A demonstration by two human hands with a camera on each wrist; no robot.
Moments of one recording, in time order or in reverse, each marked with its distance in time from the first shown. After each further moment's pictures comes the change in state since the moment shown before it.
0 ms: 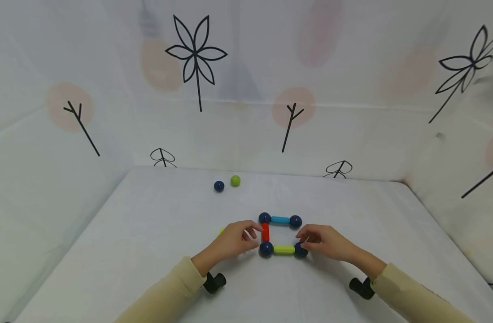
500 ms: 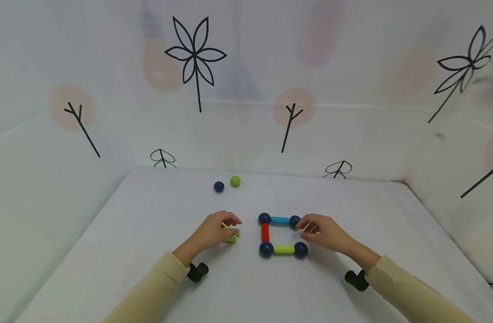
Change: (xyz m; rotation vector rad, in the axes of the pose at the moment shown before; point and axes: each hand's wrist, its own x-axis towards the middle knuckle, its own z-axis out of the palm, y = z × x) left_hand -0.003 -0.027 -0.038 0.126 0.122 -0.009; right_hand 0.011 0.001 -0.007 -0.116 0.150 -0.029
